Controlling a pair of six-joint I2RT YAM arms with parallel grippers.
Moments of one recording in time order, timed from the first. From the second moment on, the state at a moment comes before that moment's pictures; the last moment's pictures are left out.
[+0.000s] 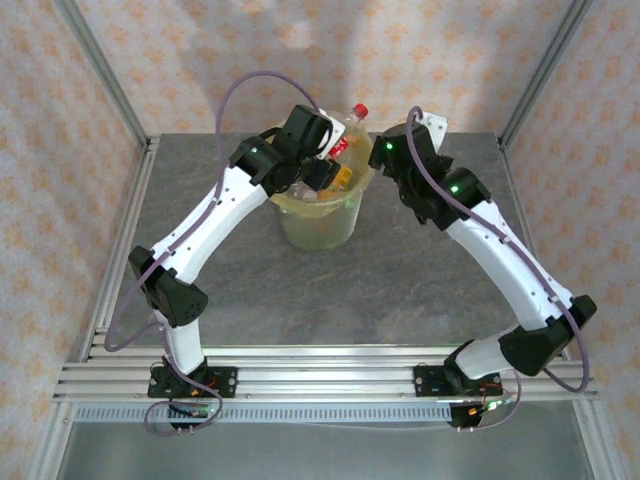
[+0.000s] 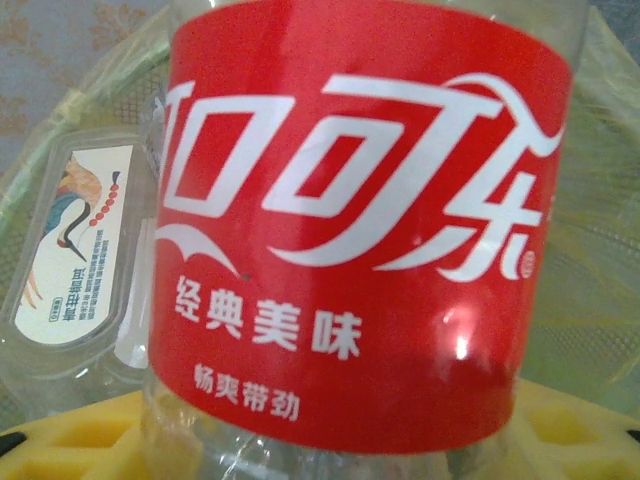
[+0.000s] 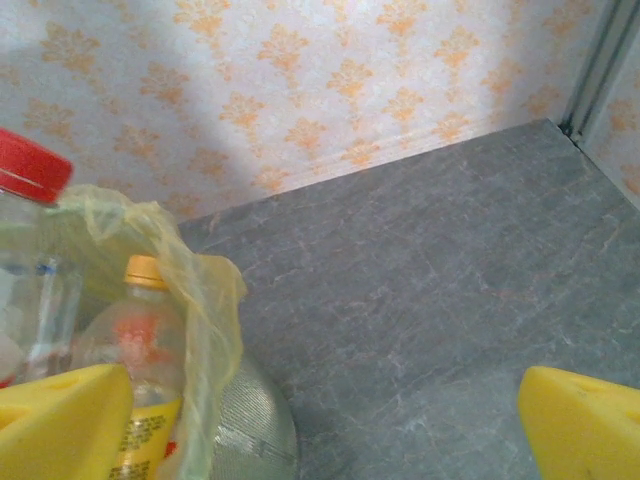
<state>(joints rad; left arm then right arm) -0.63 1.84 2.10 -1.04 -0.24 0.07 0.61 1.44 1.70 -0.86 0.63 0.59</state>
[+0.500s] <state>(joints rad) -0.63 1.82 2.09 -1.04 -0.24 0.14 0.56 1.64 2.02 -0.92 0.59 0.50</state>
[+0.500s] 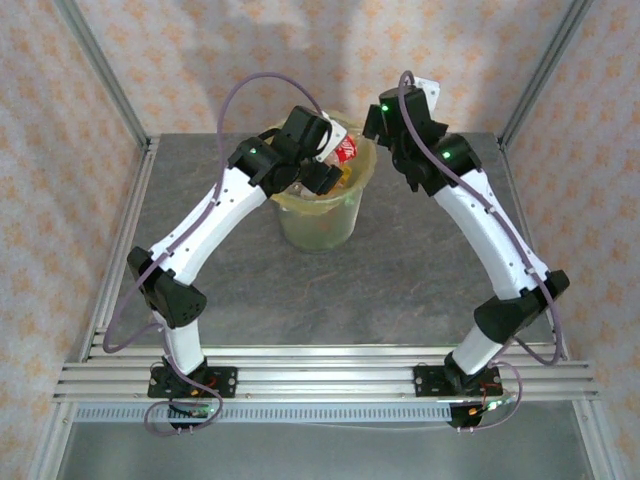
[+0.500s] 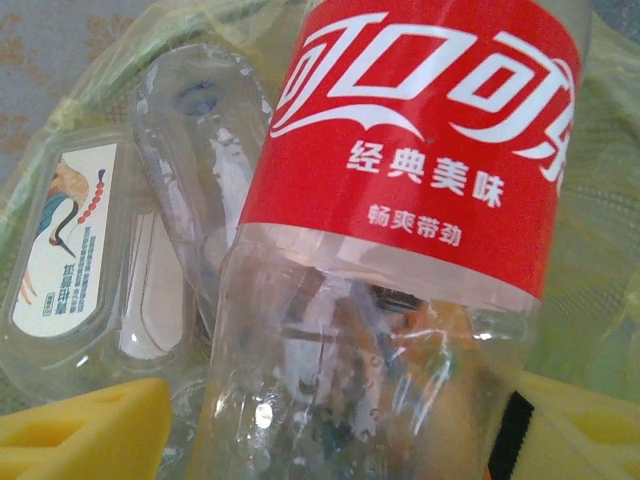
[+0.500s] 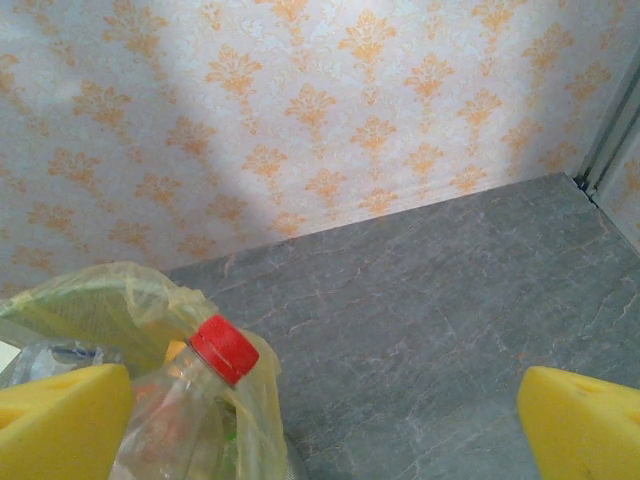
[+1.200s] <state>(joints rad) -0.63 1.74 2.02 -1.05 -0.26 0.18 0.56 1.76 2.09 -1.03 0.50 0.49</state>
